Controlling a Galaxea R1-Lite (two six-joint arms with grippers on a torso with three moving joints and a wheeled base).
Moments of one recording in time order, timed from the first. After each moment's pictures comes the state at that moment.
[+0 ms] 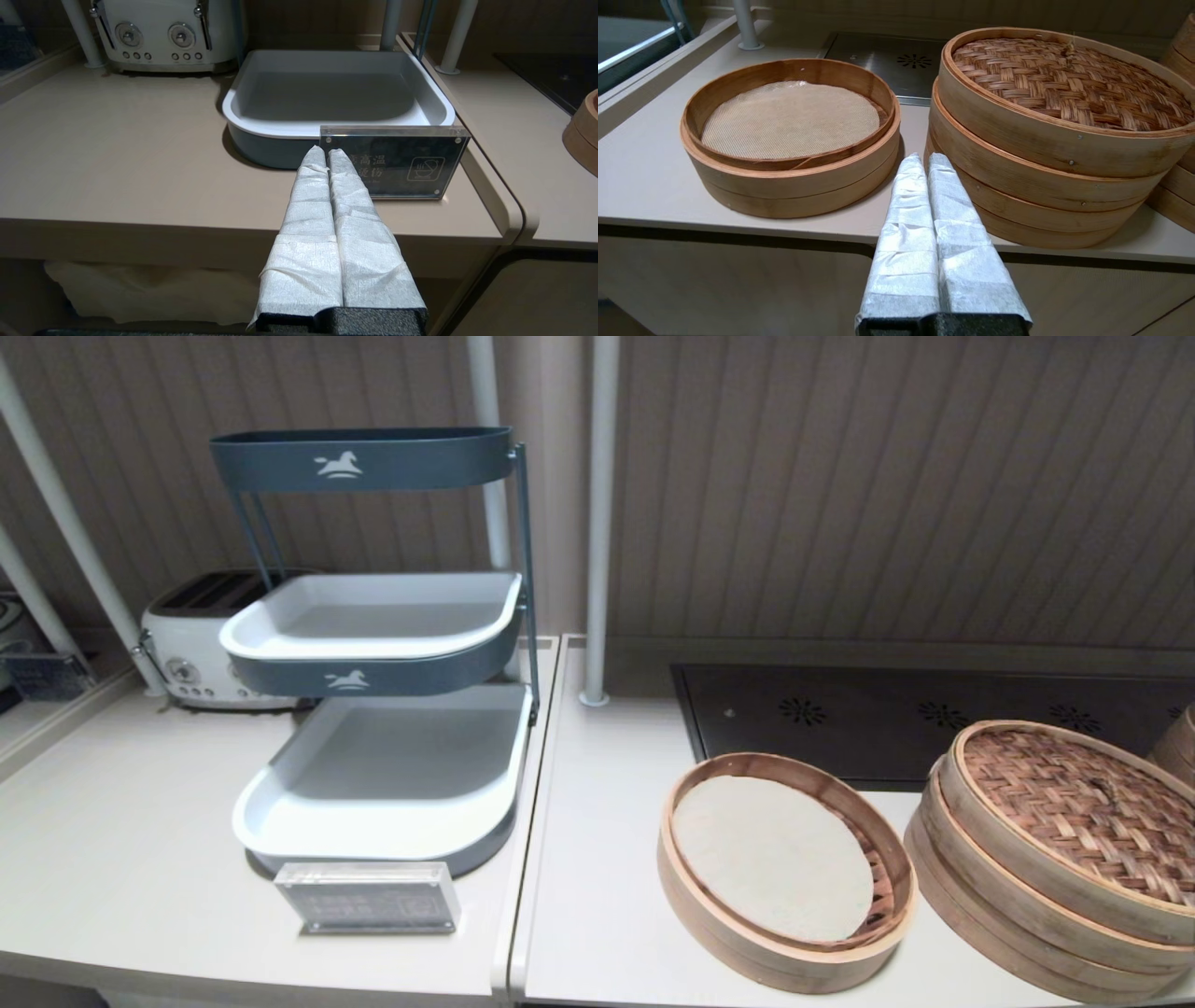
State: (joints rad) left arm 0.00 0.00 0.00 -0.05 -0.01 0.01; right arm -0.01 0.01 0.00 -0.03 0.00 -0.04
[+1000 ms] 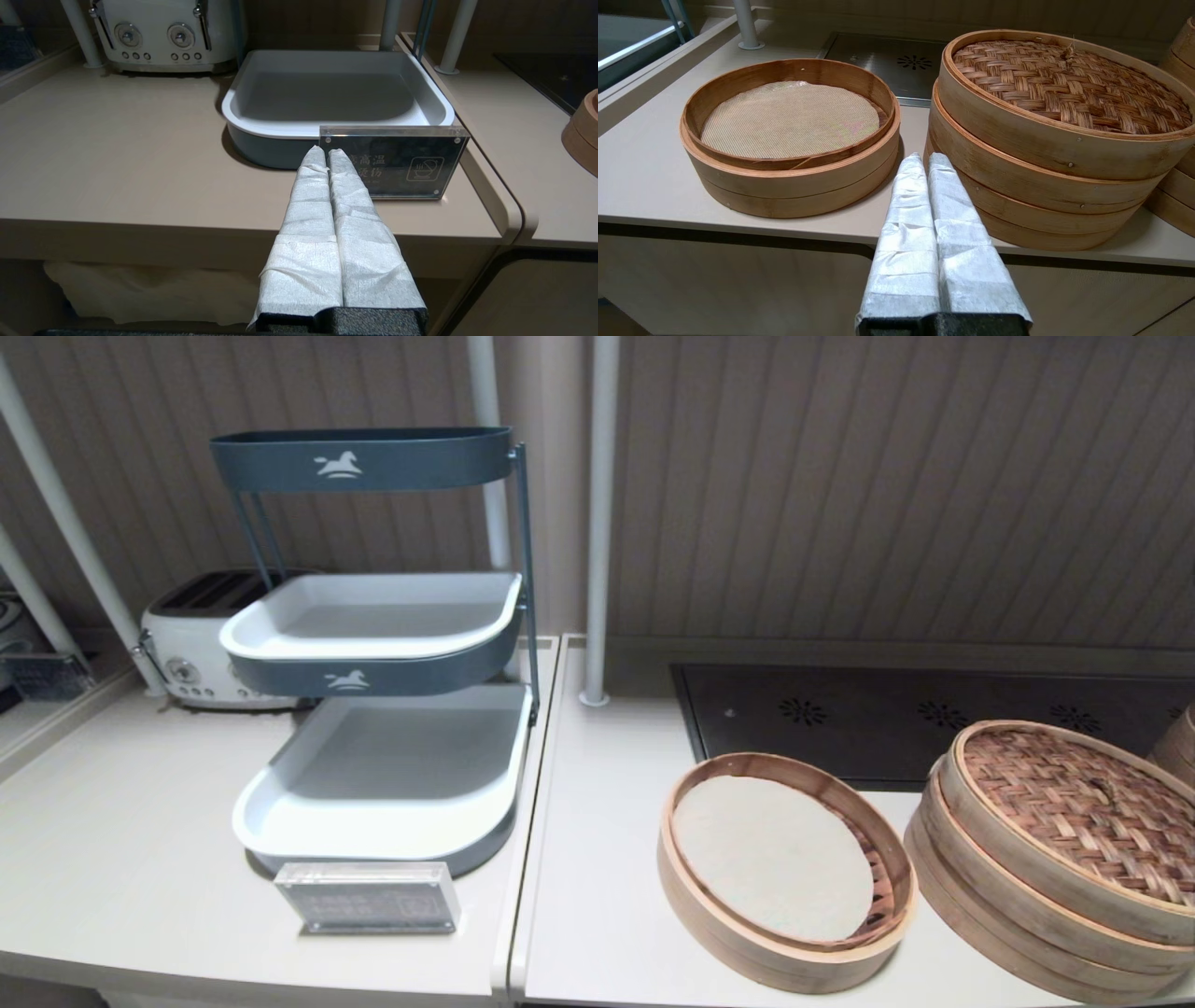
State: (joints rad) left arm 0.00 0.00 0.00 -0.05 -0.01 0.01; right arm -0.01 0.00 0.00 -0.02 0.00 -0.05
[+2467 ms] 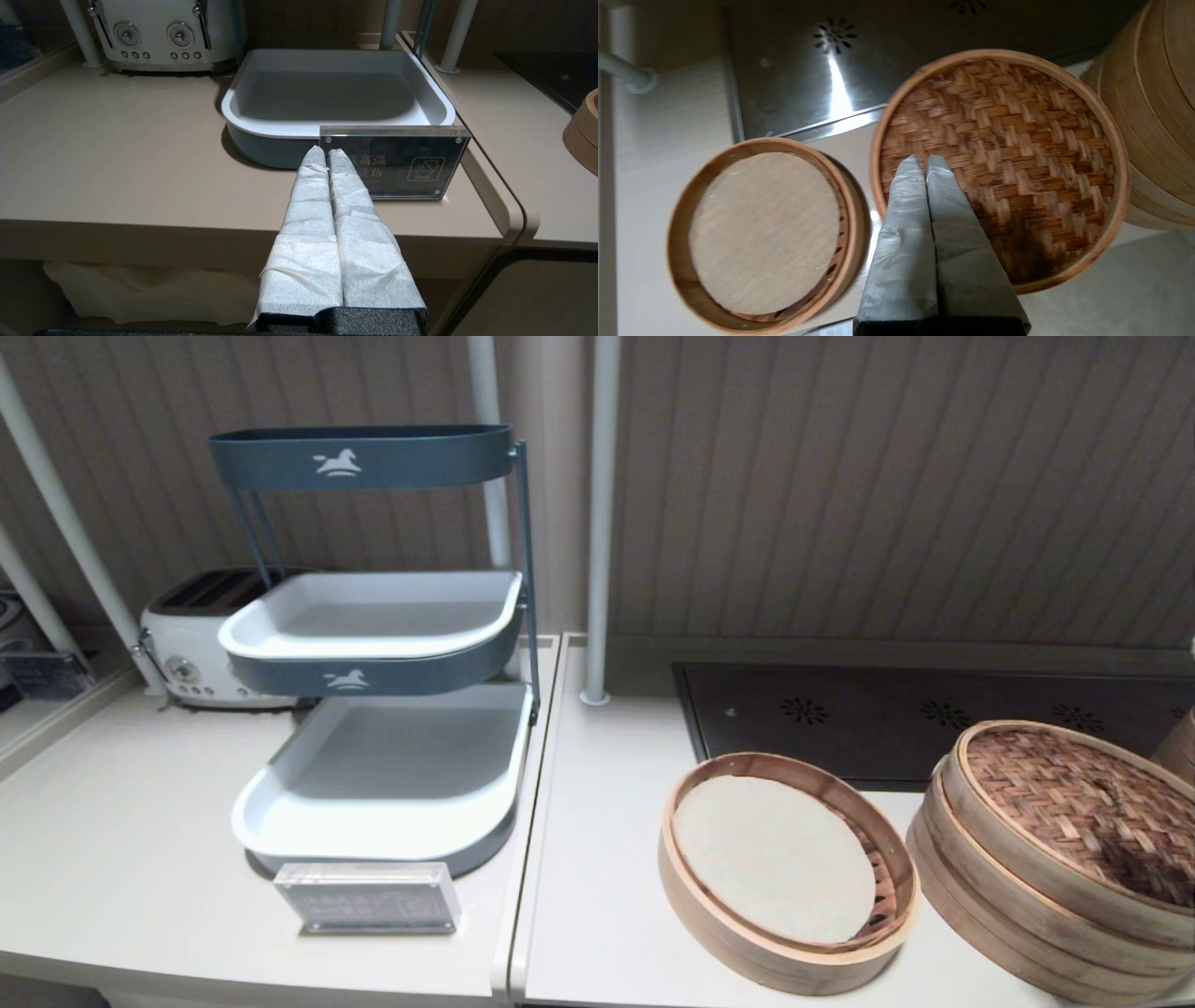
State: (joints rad) left arm 0.00 0.00 0.00 -0.05 -0.01 0.01; right arm -0.34 1.37 -1.44 0.59 0.10 0.10
